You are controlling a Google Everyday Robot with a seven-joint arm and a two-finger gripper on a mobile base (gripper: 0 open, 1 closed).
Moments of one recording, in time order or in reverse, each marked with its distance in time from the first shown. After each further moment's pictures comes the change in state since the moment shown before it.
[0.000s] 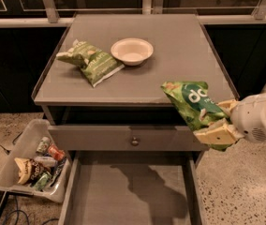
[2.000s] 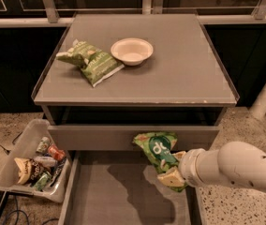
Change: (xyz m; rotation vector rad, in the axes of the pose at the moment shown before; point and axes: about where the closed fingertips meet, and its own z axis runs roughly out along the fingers) arm 0.113 0.068 0.176 -0.015 0.146 0.072
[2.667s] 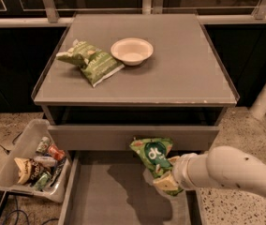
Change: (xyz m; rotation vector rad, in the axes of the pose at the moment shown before) arm 0.012 0.008 0.026 -0.018 0.035 0.009
